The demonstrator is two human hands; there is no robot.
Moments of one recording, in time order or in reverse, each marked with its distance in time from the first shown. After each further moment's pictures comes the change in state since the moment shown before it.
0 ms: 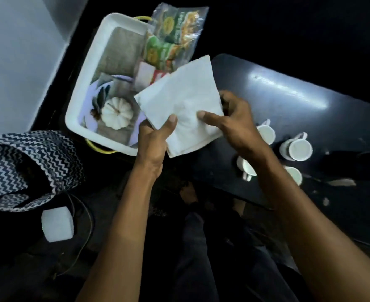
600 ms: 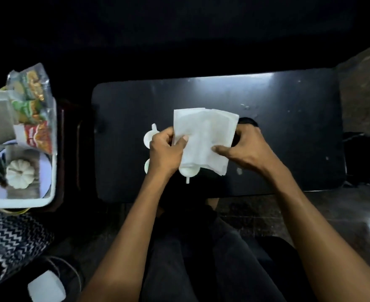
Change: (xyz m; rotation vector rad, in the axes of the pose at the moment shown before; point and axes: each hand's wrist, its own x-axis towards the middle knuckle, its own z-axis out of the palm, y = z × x) left_hand -0.102 -0.080 0.281 0.710 -0.360 0.034; right_hand -0.151 0.083 -0.310 -0.369 0.230 0.266
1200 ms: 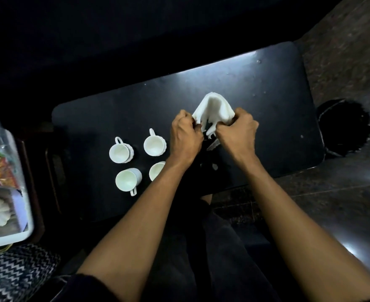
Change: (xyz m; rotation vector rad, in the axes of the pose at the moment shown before) left_hand 0.039 0.024 0.161 0.532 -0.058 0.309; right_hand 0.024 0.072 -0.028 0.311 0.531 0.353
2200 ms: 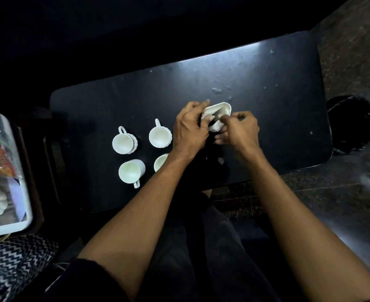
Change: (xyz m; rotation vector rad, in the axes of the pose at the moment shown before) left_hand 0.000 -0.024 -0.001 -0.214 0.009 0.150; right_hand 0.000 0.007 0.030 0.299 -0.118 0.328
